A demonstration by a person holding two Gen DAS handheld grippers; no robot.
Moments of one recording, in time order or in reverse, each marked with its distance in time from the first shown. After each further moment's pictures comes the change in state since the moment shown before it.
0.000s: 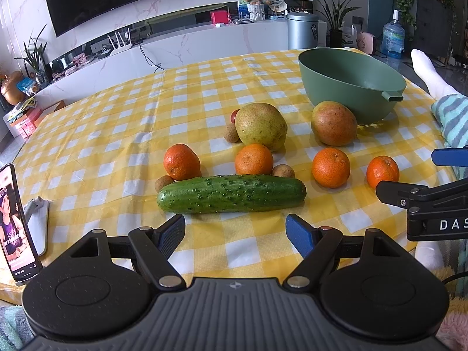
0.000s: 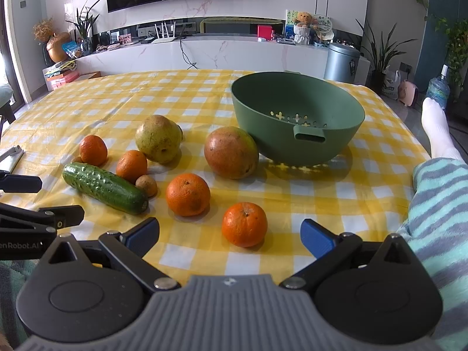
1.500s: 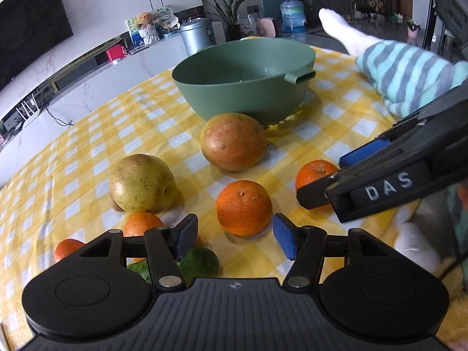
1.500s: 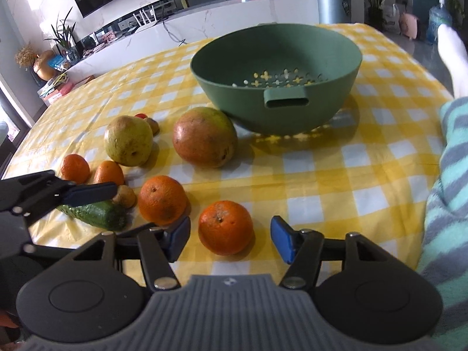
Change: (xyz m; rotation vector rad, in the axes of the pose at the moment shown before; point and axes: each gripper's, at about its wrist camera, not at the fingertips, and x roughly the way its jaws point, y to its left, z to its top) left arm 0.060 -0.073 0.030 0.368 -0.069 -0.237; right arm 0.049 -0.049 0.017 0.219 0.173 0.122
